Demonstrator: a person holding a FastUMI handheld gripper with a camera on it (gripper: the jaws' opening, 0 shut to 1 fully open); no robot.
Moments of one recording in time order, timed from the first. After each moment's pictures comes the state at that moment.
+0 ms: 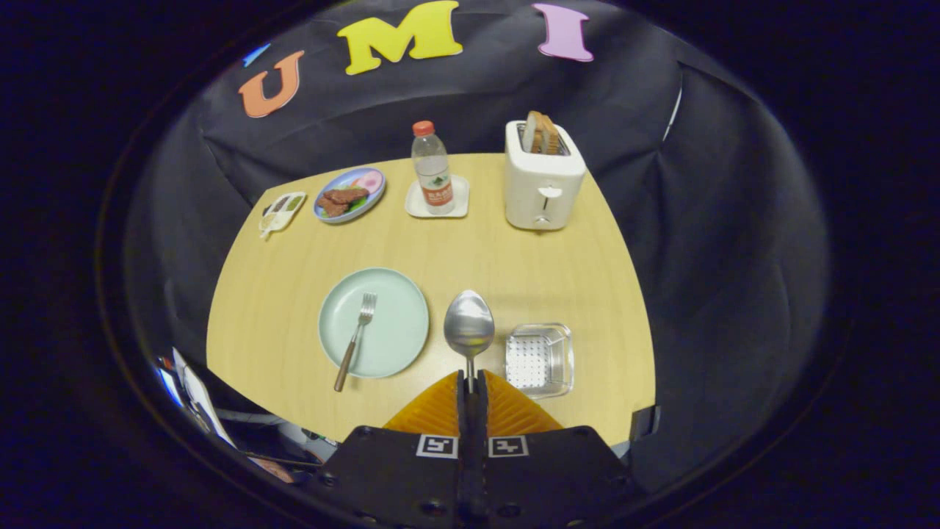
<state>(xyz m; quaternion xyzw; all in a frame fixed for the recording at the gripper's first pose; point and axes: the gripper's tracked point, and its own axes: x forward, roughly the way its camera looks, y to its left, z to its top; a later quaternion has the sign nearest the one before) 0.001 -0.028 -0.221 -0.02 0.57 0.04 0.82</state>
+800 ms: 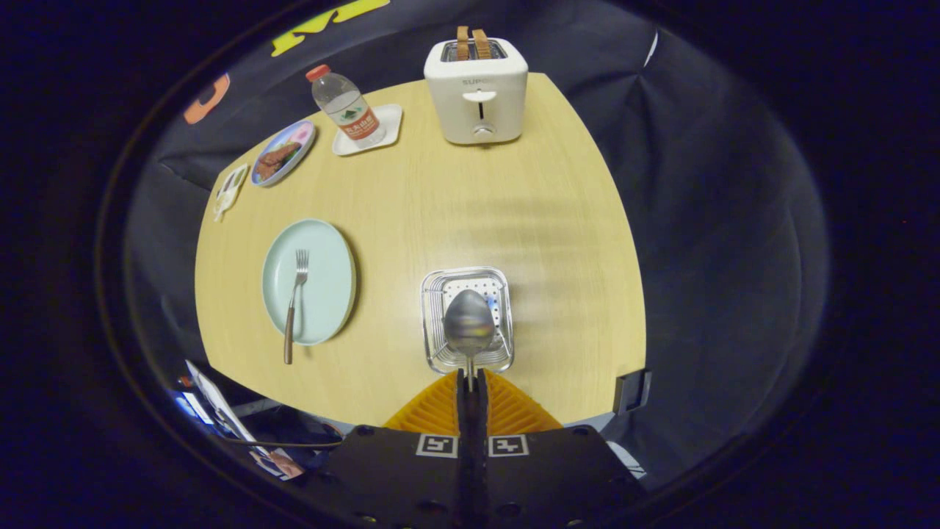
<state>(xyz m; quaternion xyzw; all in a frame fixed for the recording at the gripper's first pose) -0.004 -0.094 -0.282 0.01 0.69 0.00 0.72</state>
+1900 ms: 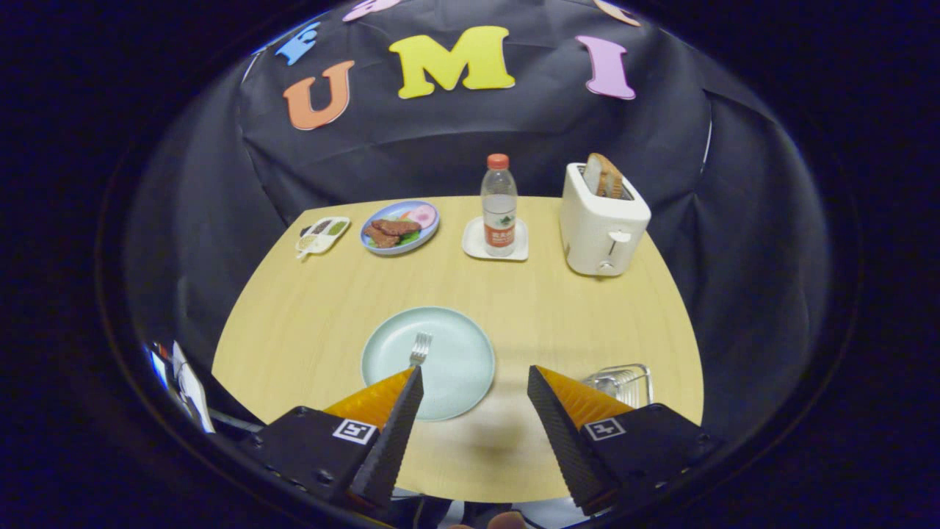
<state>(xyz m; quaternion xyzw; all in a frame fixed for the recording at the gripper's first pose) 0.015 0.098 -0.256 -0.02 0.45 0.12 0.89</state>
